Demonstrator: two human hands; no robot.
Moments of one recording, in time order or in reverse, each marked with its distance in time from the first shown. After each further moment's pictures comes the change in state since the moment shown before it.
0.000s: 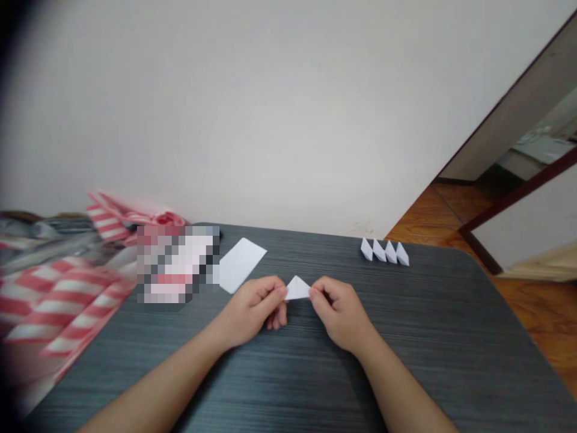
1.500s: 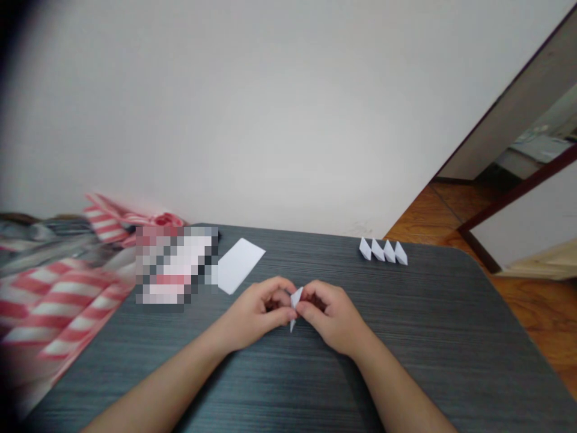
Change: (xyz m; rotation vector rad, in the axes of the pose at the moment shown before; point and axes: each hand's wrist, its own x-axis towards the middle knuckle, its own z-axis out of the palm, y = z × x) left_hand 0.001 -0.003 0.003 0.026 -0.058 0.049; right_hand 0.001 0.004 0.007 0.194 -0.139 -0.014
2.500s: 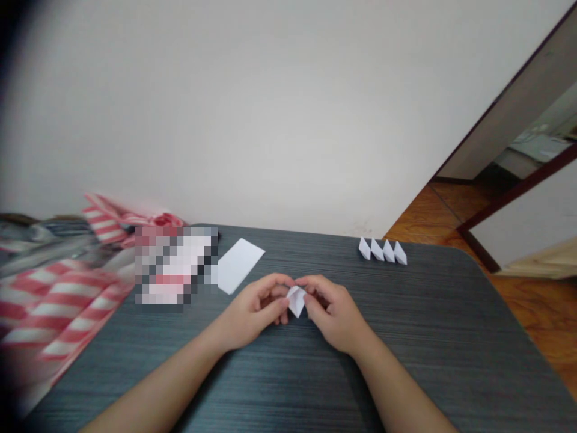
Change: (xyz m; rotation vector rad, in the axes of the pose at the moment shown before) left_hand 0.000 0.002 0.001 -0.174 0.020 0.021; right_hand -0.004 0.009 0.003 0.028 0.063 -0.015
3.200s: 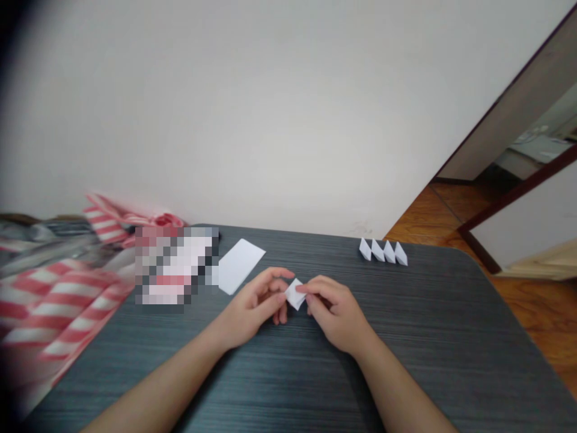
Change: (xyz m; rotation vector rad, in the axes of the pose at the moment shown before) left_hand 0.000 -0.007 -0.001 -0.080 0.036 0.022; right_hand 0.003 -0.008 -0.006 -0.080 0.037 -0.170
